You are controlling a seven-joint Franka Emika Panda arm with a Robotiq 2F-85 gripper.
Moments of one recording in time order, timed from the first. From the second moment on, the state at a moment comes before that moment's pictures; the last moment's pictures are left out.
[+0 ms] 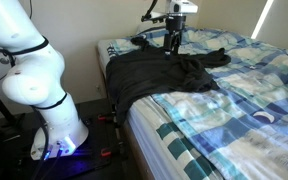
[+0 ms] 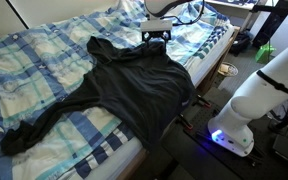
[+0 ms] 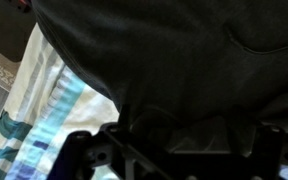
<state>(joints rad) -0.07 -0.19 0.12 -2.15 -0.07 1.95 0.95</state>
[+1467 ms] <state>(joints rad) -0.06 0.04 -0.04 -2.26 0.12 2.64 1.57</state>
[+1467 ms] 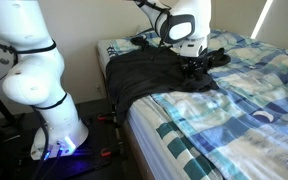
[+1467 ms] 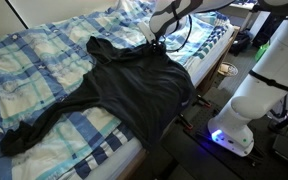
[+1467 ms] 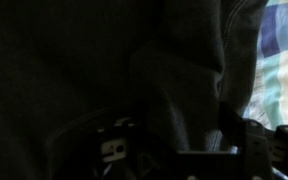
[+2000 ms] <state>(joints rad) -0.01 -0.04 0.00 -2.27 -0.09 2.64 1.73</state>
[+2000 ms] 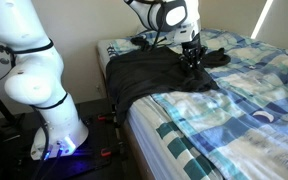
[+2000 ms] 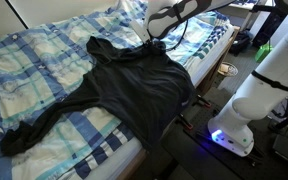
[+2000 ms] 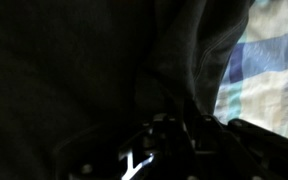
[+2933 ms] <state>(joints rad) 0.10 -0.03 0.10 -2.17 -0.05 2.51 1.63</state>
